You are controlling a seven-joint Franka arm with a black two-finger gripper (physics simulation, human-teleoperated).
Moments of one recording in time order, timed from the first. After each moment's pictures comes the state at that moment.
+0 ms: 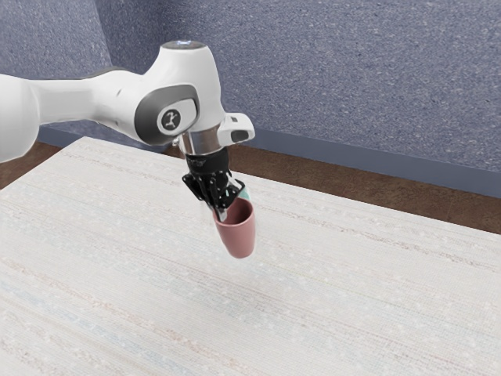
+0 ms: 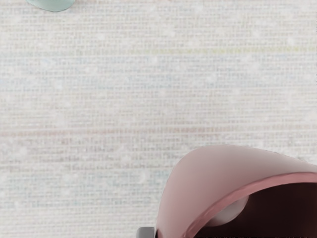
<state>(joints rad) -0.22 0.04 -0.04 -1.90 -0.03 1.95 -0.22</state>
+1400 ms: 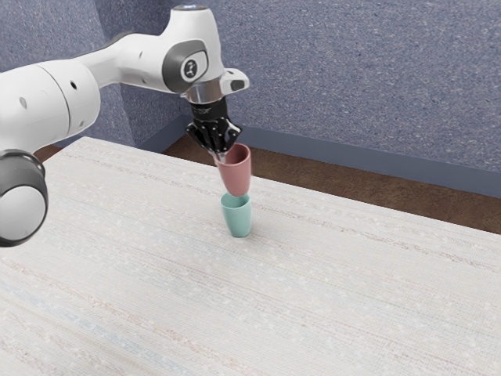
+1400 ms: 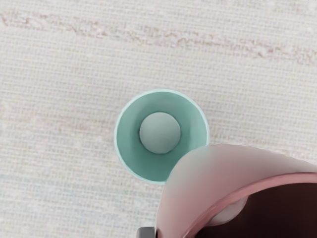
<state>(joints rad) -0.08 0.52 0.02 -1.22 -0.02 1.76 -0.19</state>
